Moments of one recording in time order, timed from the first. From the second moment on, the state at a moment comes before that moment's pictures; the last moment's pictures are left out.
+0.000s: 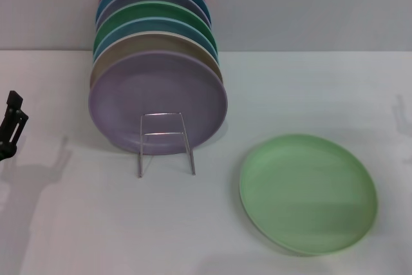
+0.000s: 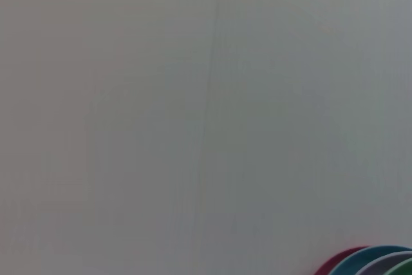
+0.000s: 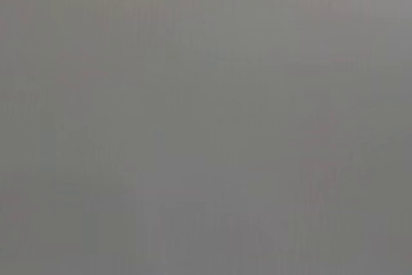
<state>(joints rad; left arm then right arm) -0.23 -2.08 -0.71 -0.27 2.19 1.47 -0.15 0.42 2.08 0.56 0.16 -1.74 -1.49 -0.01</state>
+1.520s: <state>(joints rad) -0.23 -2.08 -0.71 -0.27 2.20 1.49 -0.15 0.33 1.99 0.77 0.85 -1.76 -0.98 -0.71</state>
